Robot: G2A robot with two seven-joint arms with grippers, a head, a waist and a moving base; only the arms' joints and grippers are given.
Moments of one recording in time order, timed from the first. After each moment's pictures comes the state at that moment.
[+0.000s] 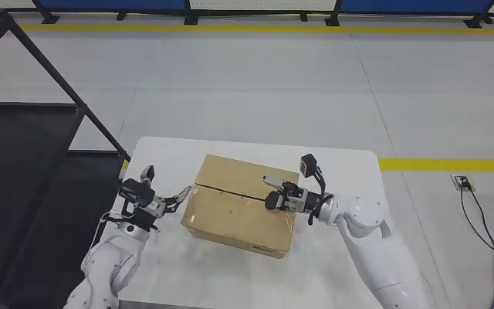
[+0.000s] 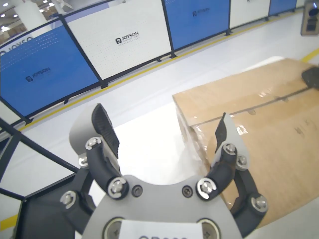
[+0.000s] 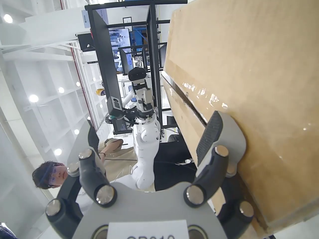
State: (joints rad) left arm 1.22 -1.12 -1.51 -1.58 1.35 -0.28 0.24; right arm -0.82 -1.33 1.24 -1.30 0.23 0.01 0.96
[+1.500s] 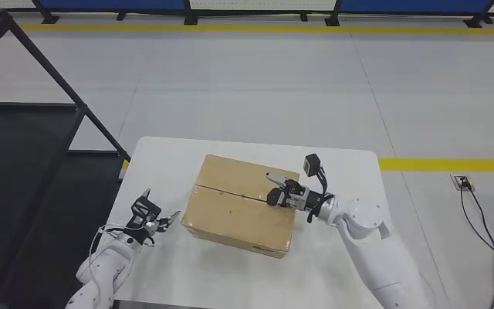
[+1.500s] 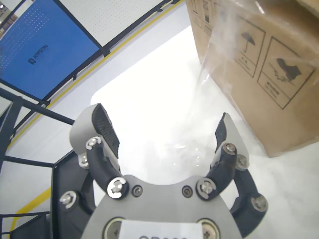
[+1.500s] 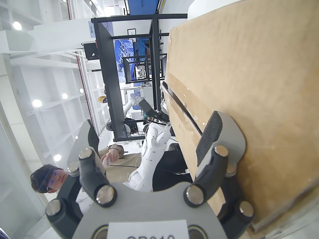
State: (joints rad) left arm 1.17 -1.10 -1.47 -1.27 1.71 -0.33 0.28; right arm -0.81 -1.32 1.22 -1.25 0.27 -0.01 0.89
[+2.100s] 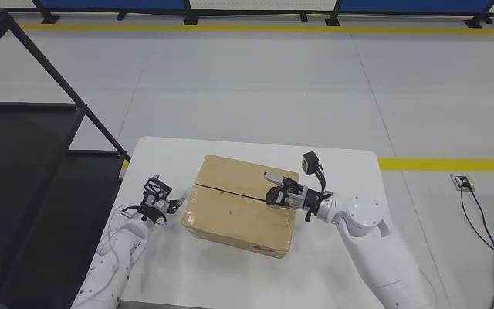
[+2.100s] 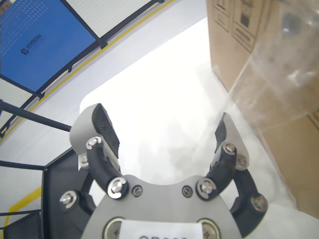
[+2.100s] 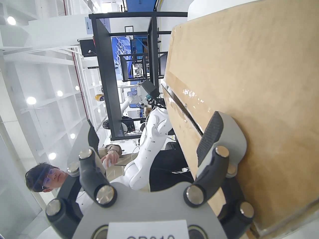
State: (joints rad) left arm 0.92 -1.15 -1.32 -1.00 1.62 -0.24 0.24; right arm -0.80 -1.31 1.20 -1.27 0.26 0.00 0.88
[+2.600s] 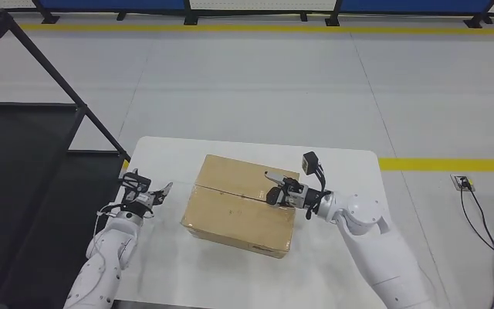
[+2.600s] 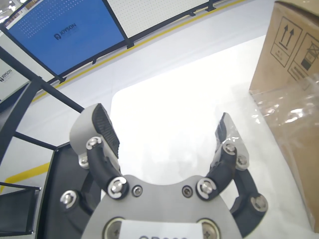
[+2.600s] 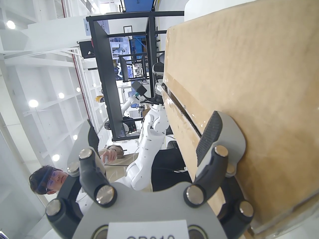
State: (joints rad) left arm 0.97 -1.14 -1.41 -1.09 1.52 -0.16 0.24; right arm -0.77 -1.31 1.19 -1.21 0.28 0.00 0.89
